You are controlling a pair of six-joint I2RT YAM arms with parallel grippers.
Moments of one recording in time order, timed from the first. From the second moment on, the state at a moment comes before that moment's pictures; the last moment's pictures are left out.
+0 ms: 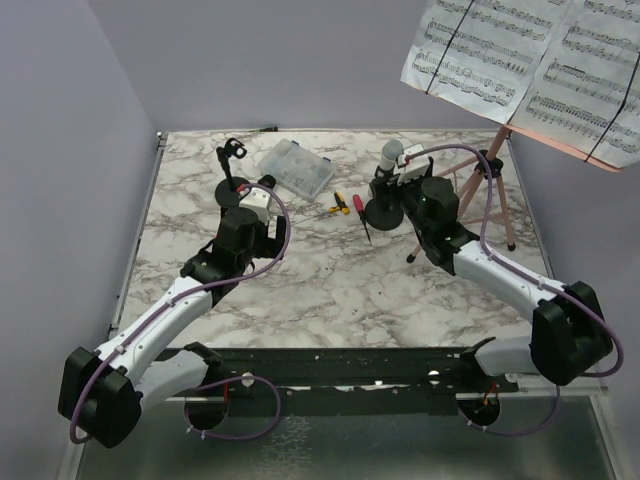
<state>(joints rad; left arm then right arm) -0.50 1.02 0.71 -0.22 -0.25 -0.13 0.51 1.32 0.84 0.39 0.15 -0.12</state>
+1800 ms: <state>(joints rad) -0.52 1.10 0.71 -0.16 -0.32 -0.08 0.58 1.33 0.88 0.41 -0.07 -0.18</state>
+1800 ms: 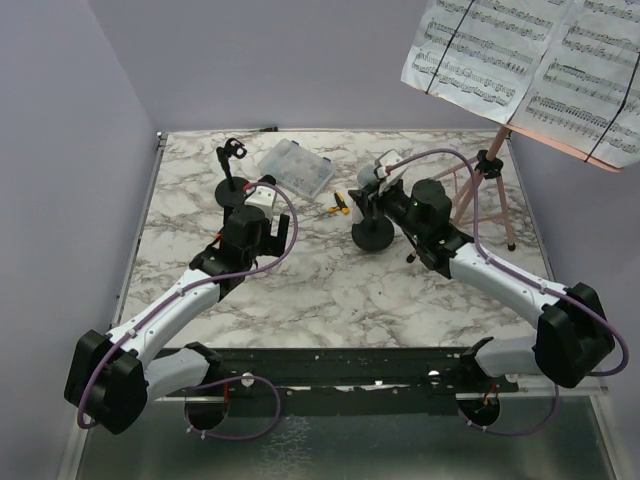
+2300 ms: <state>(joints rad) -0.53 1.10 0.71 -0.16 -0.30 -0.08 0.77 1.47 0.86 0.48 -0.17 -0.06</state>
